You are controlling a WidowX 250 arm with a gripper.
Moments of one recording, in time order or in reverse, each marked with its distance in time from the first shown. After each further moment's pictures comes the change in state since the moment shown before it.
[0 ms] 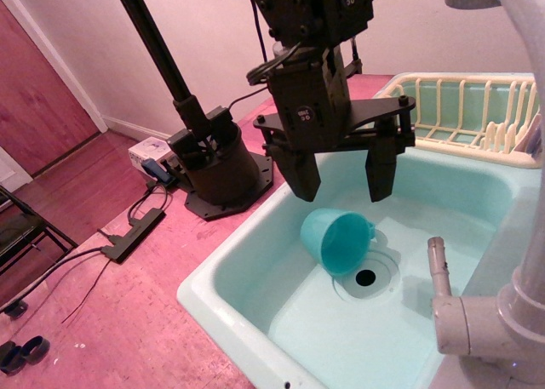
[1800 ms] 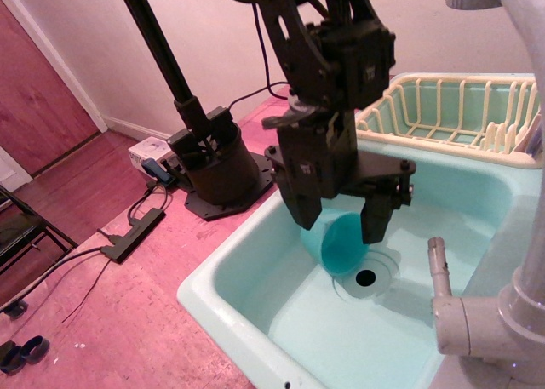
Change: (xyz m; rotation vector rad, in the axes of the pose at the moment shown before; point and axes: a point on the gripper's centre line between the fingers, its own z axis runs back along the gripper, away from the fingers) arm 0.011 -0.007 -0.031 -0.105 -0.003 -0.170
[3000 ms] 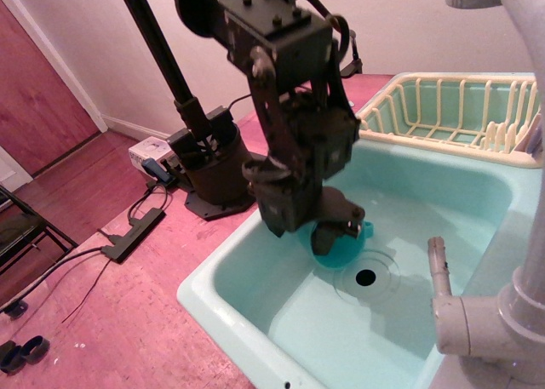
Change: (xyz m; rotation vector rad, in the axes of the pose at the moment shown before) arm -0.001 -0.038 -0.034 -0.189 0.097 -0.092
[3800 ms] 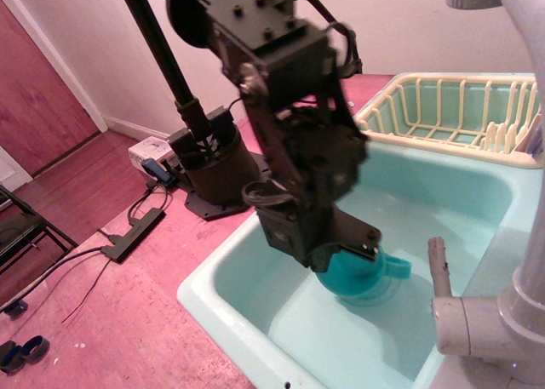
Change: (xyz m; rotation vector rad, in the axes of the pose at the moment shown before) arm 0.011 0.015 0.010 0.183 -0.061 0.076
